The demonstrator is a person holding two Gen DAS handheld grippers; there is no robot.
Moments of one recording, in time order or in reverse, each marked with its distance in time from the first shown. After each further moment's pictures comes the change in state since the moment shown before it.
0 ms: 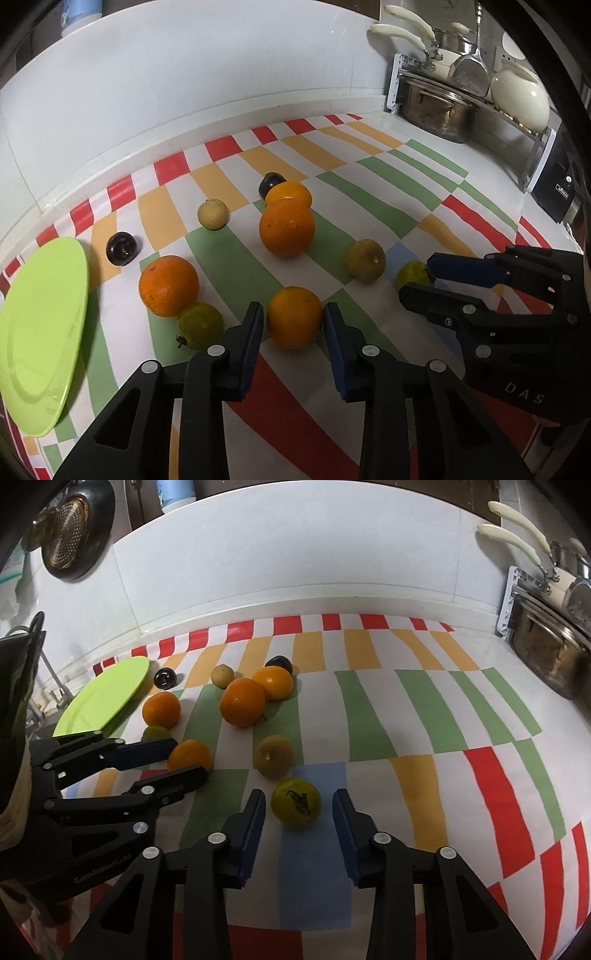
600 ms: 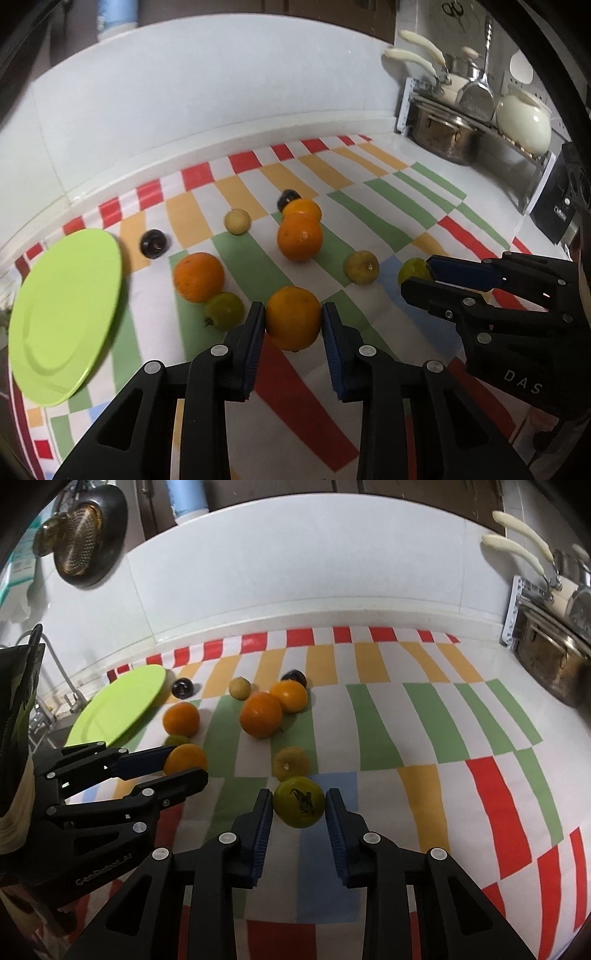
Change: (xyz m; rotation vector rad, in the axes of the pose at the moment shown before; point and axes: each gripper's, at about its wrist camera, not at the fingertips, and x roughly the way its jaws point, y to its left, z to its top) left arm -0.043 0.003 -0.008 -0.069 -0.065 0.040; right arm -0.021 0.009 0.001 -0.021 -0.054 0.036
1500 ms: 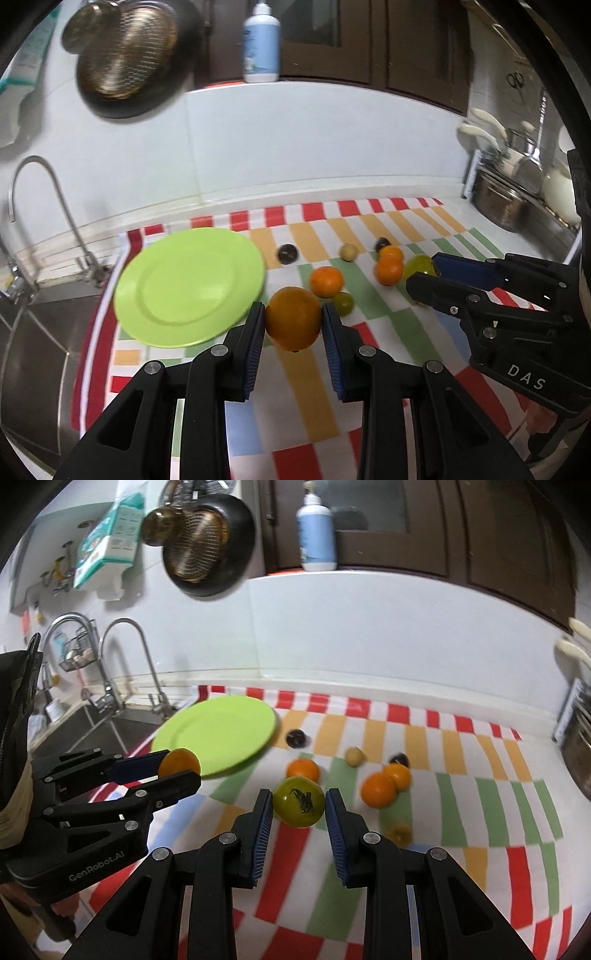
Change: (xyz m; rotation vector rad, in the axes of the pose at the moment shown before) left arm -0.105 0.052 -0.031 -0.204 -0.157 0.265; right arm -0.051 0.088 0.030 -0.244 -0.152 0.206
